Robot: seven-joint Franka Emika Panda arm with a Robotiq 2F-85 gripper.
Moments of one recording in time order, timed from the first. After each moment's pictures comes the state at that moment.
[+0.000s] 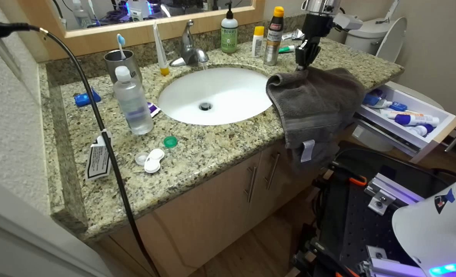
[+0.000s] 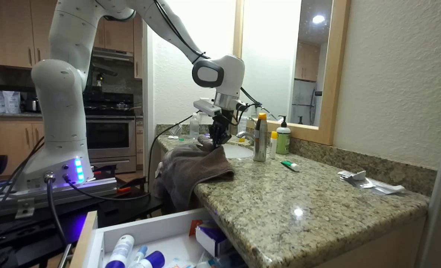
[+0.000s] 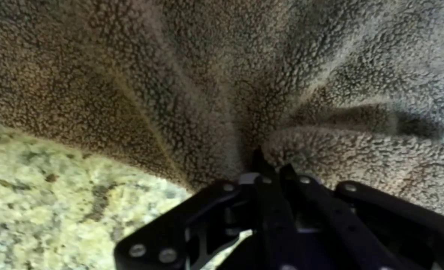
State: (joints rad) arm -0.43 0.25 -0.37 -2.20 0.30 2.26 -0.73
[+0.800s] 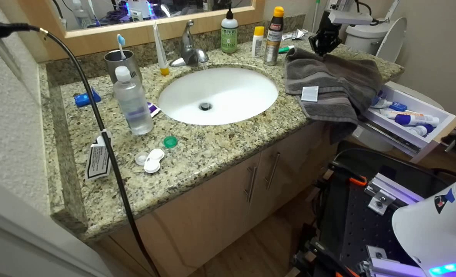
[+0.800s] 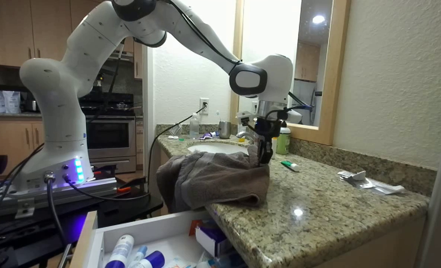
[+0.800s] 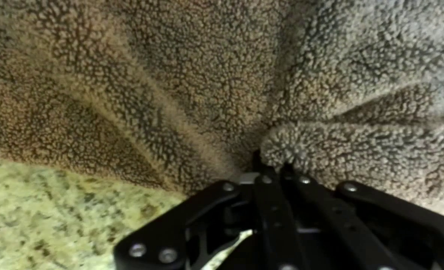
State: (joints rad) arm -0.71 0.65 -0.37 -1.67 0.31 2.18 -0.27
